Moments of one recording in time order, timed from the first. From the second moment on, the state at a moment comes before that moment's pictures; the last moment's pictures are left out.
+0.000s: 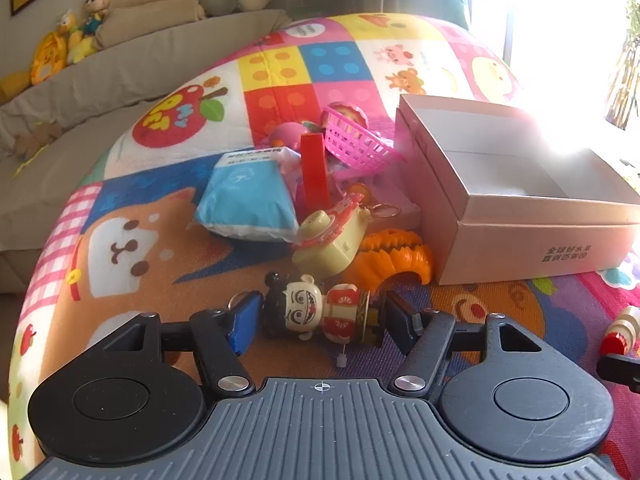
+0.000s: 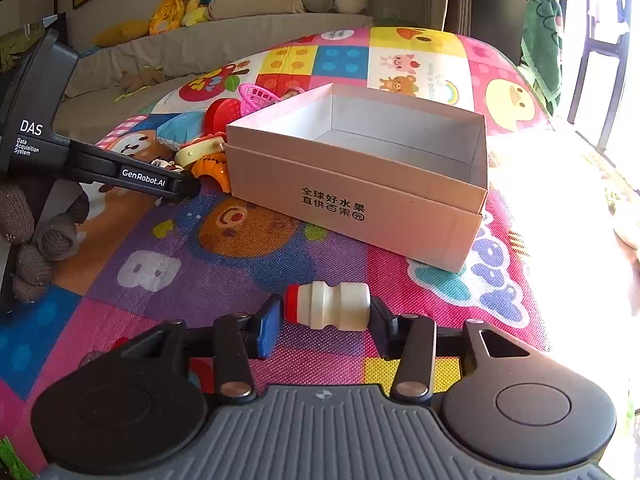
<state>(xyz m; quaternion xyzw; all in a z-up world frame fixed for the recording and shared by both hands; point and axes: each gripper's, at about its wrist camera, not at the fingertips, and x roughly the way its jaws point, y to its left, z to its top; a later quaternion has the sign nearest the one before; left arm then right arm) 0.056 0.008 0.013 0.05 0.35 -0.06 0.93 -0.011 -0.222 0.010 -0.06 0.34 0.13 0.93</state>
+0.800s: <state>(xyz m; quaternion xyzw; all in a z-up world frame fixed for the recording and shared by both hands) 0.072 -0.058 0.157 0.02 0.19 -0.19 0.96 0.041 -0.231 0.098 -0.10 0.16 0.02 0.98</state>
